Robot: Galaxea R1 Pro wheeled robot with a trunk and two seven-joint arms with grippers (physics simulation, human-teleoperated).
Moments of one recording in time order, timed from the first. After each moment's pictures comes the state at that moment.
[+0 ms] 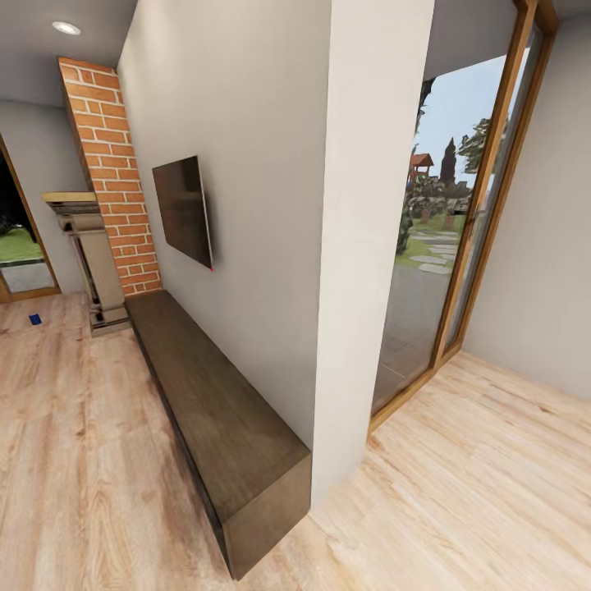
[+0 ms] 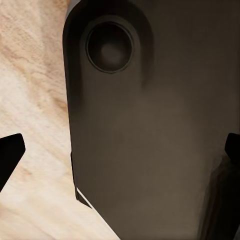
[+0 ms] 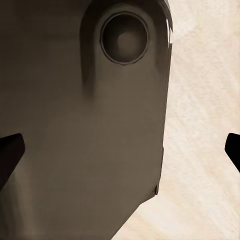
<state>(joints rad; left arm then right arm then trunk) -0.01 0.00 0.00 0.00 0.00 0.00 0.00 0.00 -0.01 0.00 0.00 0.01 0.00 0.00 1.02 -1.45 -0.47</state>
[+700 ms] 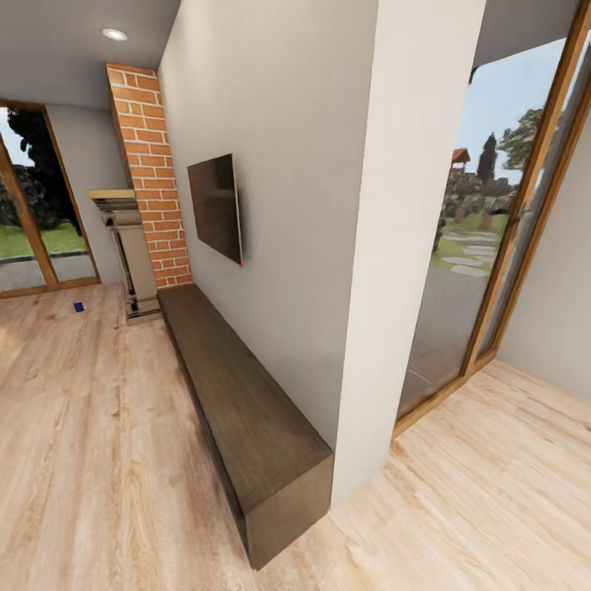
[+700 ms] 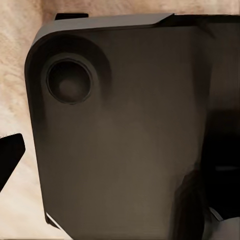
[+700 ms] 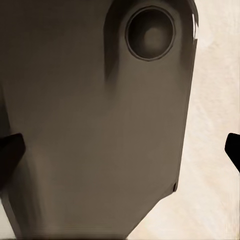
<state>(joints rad) -0.05 -0.03 0.00 -0.01 0.00 0.00 -0.04 0.00 0.02 0.01 -0.01 0.00 0.01 0.00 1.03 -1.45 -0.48</state>
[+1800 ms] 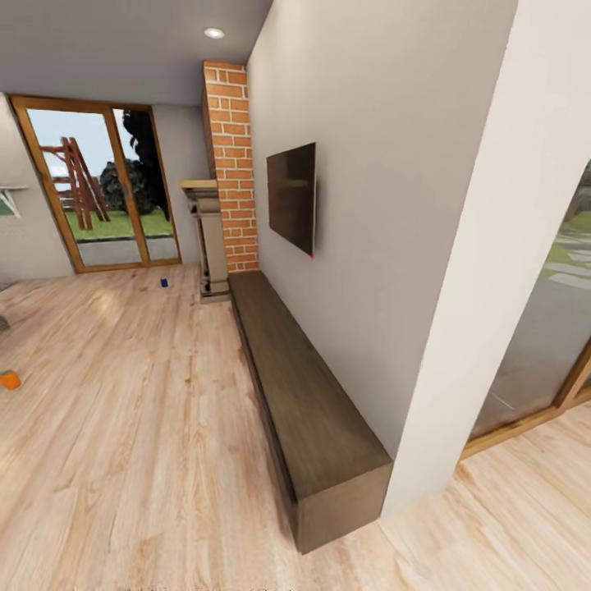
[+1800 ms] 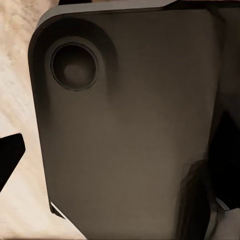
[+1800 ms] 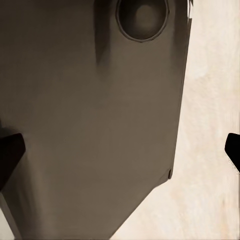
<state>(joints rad) -0.05 -0.02 0.00 -0.01 0.00 -0.01 -0.05 0.00 0.01 0.00 -0.01 0.00 0.01 -0.01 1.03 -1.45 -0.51</state>
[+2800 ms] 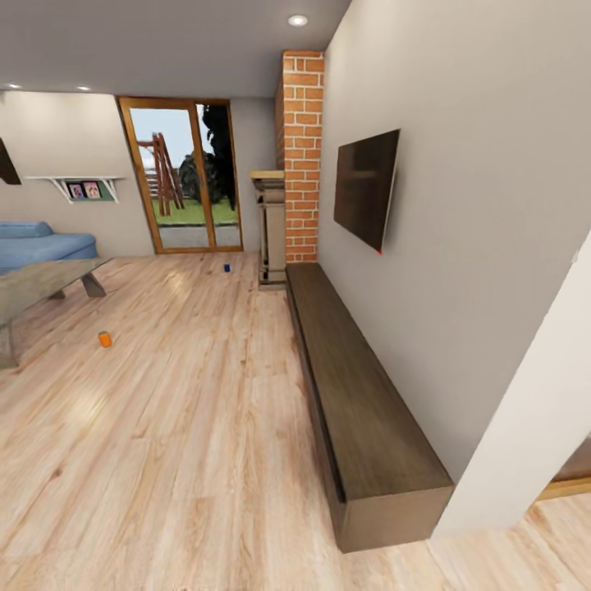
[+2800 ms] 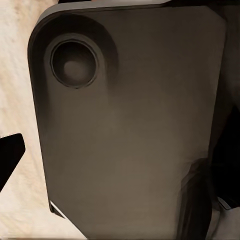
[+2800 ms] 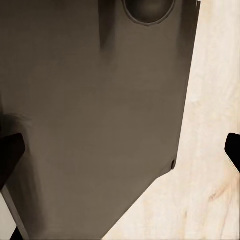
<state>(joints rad) -0.05 -0.02 0.00 -0.01 0.00 -0.04 -0.05 0.00 0.02 0.01 -0.01 0.00 0.01 -0.01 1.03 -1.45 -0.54</state>
